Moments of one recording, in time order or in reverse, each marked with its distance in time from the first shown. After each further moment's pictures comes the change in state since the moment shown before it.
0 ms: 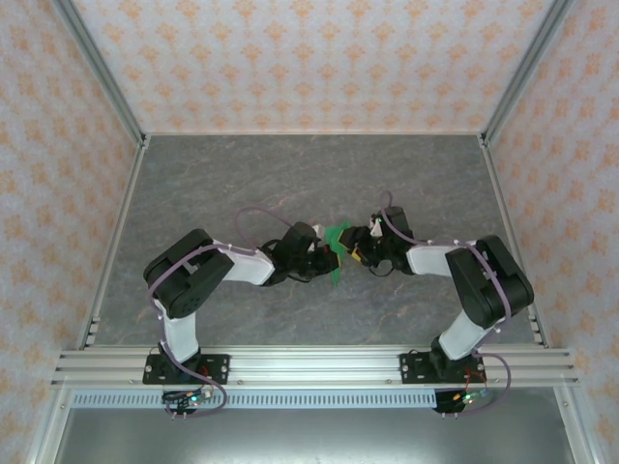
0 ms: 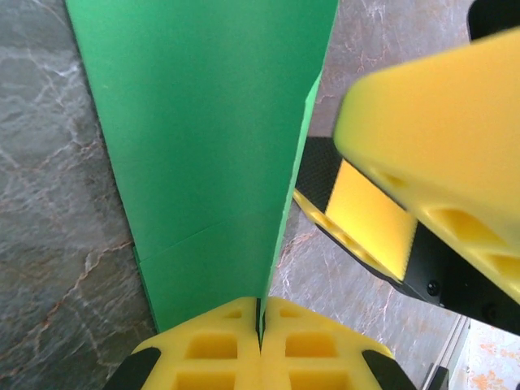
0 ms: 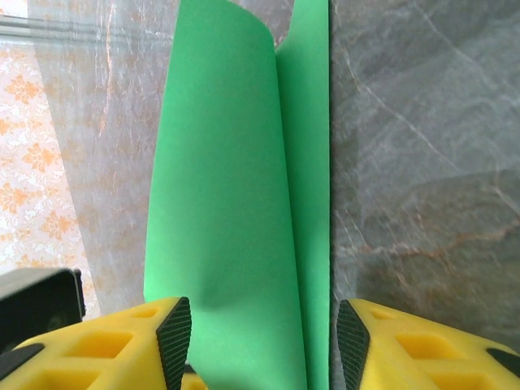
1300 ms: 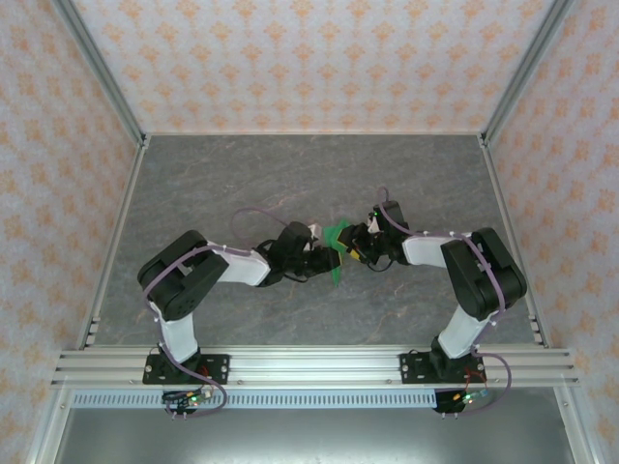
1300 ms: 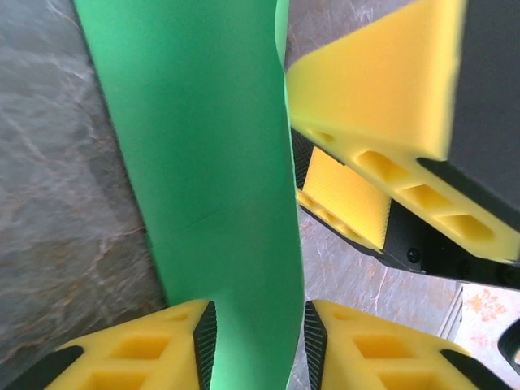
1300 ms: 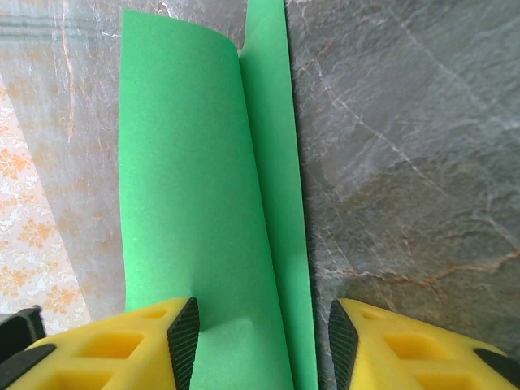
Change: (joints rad) left arm 0.026 -0.053 -0.041 0.003 0.023 0.013; right arm -0.001 0.056 0.088 -0.135 -0.005 -0.005
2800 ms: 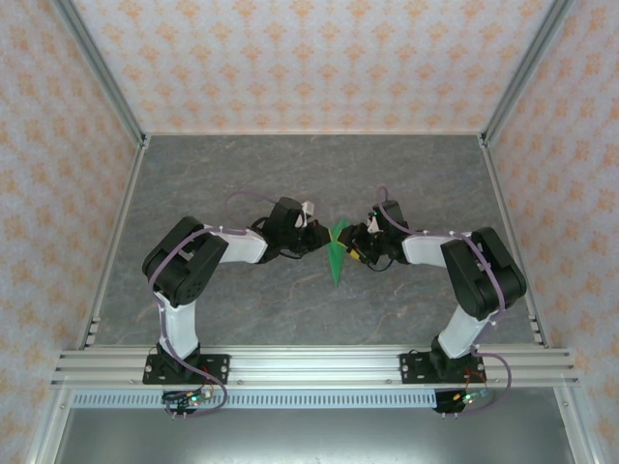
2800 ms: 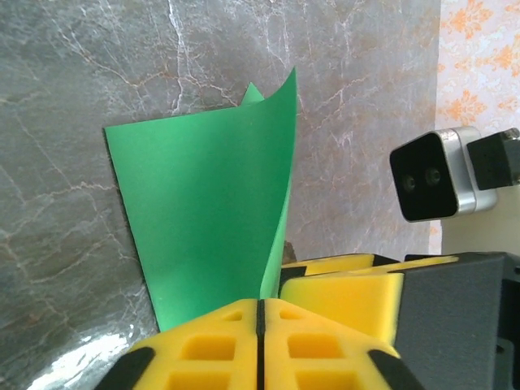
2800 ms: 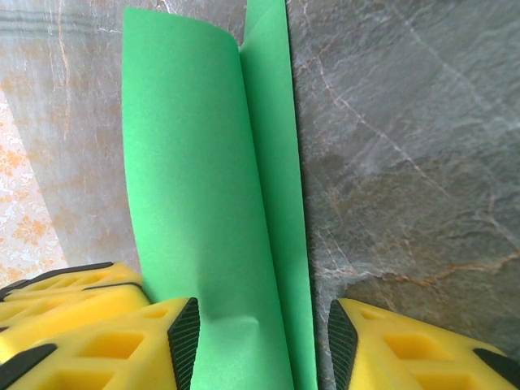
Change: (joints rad) left arm 0.144 0.104 0.163 -0.051 0.109 0.034; right arm 0.000 0.002 0.009 -0.018 -0.002 -0.014
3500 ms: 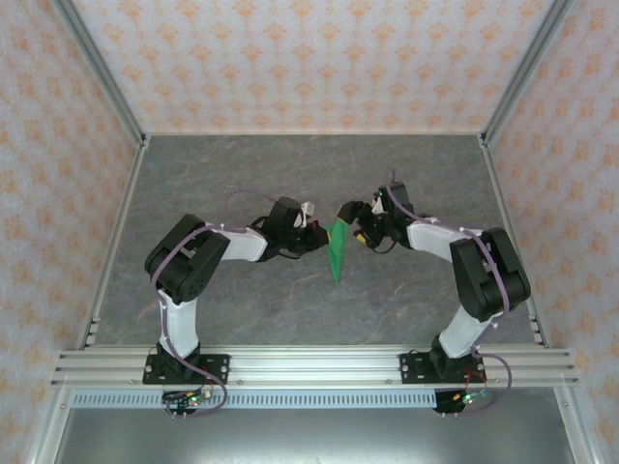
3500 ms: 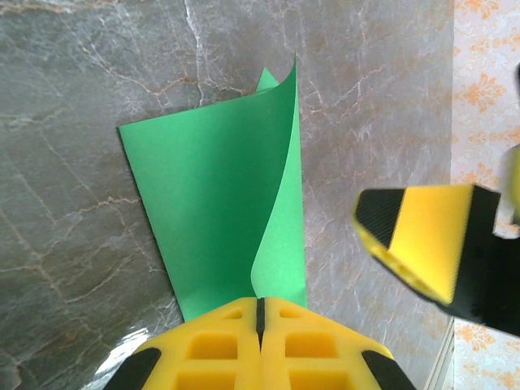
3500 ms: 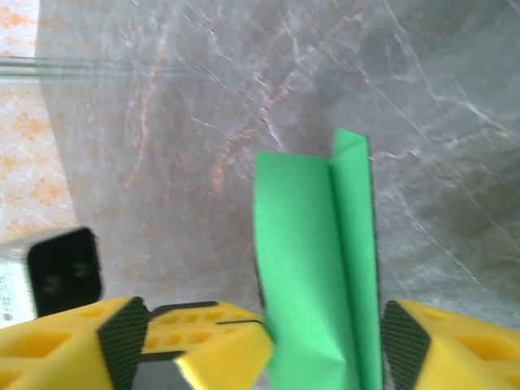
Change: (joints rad) left arm 0.015 0.022 0.012 -0.019 0.021 0.071; right arm -0.055 -0.023 0.158 -0.105 0.018 -0.024
